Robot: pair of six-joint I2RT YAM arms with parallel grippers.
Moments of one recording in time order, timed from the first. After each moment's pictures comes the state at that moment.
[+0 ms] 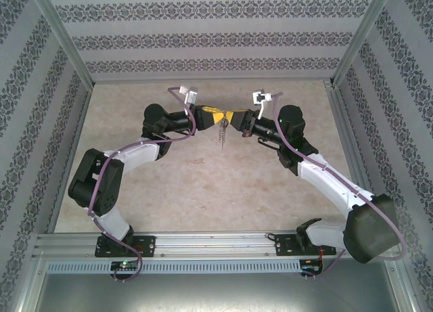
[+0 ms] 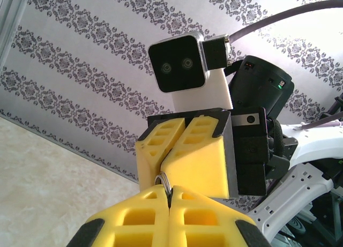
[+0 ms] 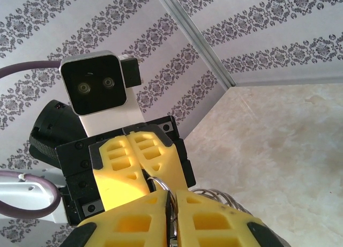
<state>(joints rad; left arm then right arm) -0.40 1.69 0.99 1.10 1.02 -0.85 0.42 1.26 0.85 0.39 -0.65 0.67</state>
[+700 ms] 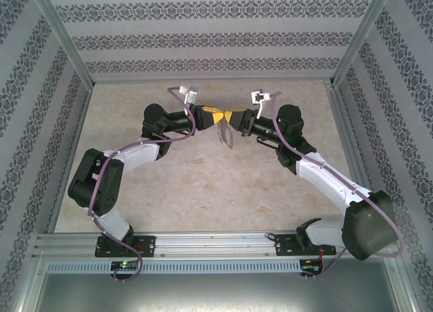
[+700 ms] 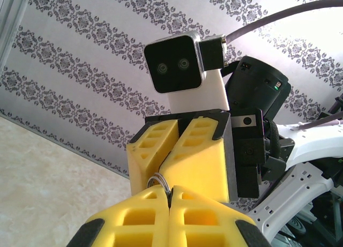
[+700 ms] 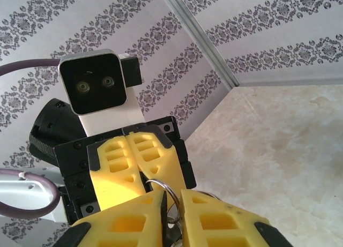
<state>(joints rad) -0.40 1.69 0.99 1.10 1.03 -0.85 0.42 1.28 0.86 0.42 -0.67 0.67</state>
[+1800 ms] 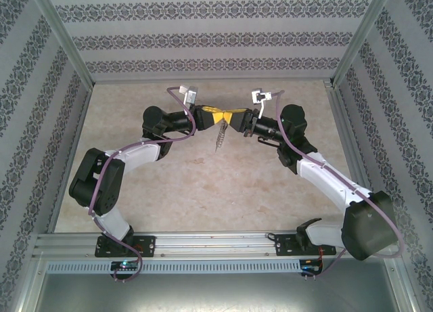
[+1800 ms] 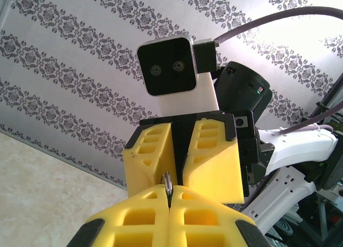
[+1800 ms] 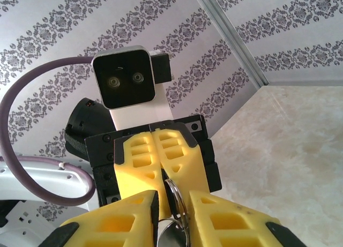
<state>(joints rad) -0.40 1.70 0.99 1.20 1.03 -0.93 0.40 1.28 0.85 0.50 -0.78 0.73</state>
